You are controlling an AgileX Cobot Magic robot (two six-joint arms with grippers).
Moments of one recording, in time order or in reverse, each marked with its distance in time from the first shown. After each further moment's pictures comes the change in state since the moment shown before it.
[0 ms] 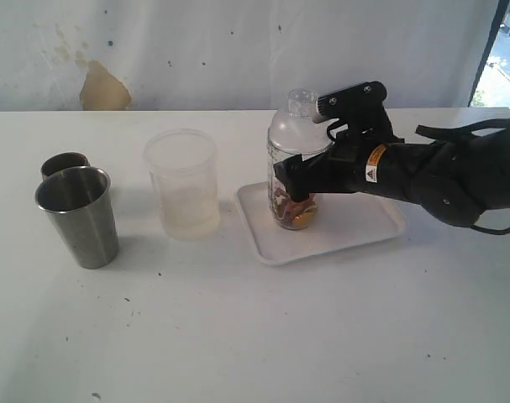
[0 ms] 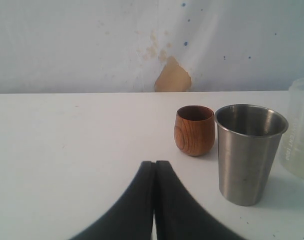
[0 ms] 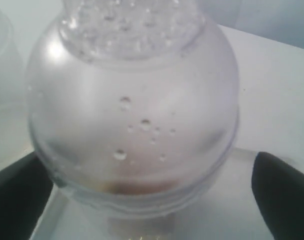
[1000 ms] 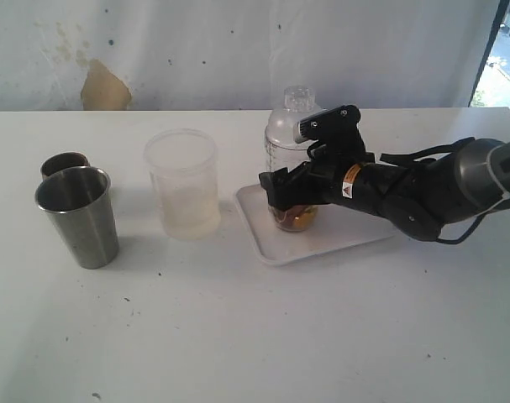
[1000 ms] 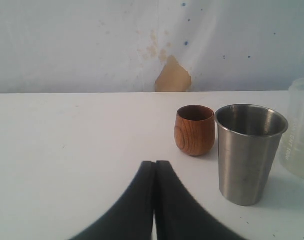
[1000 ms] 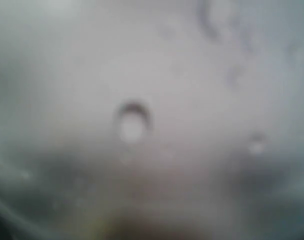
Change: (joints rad) left arm 0.000 0.000 0.000 0.000 0.000 0.000; right arm 0.000 0.198 -0.067 0.002 -0.200 -0.035
